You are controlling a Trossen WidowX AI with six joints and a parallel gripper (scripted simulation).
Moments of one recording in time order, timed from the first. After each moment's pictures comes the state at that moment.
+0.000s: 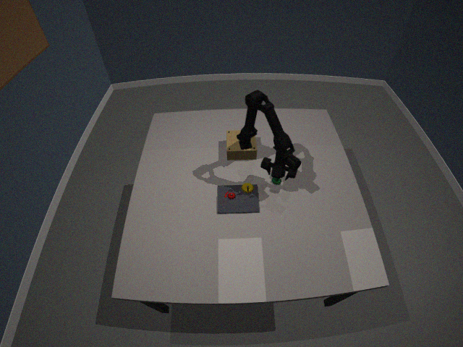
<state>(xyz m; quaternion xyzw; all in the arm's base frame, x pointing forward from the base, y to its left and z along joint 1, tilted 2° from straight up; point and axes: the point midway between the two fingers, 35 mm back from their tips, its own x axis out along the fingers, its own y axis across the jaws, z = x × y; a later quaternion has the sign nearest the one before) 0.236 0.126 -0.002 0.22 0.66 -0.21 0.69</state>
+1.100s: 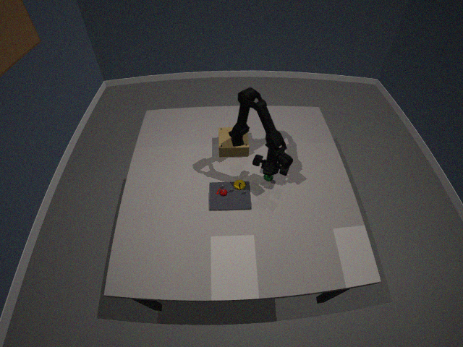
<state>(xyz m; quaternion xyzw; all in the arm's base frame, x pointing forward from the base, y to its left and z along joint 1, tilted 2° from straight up) 0.235 0.125 -0.006 0.22 0.66 -0.21 0.69</state>
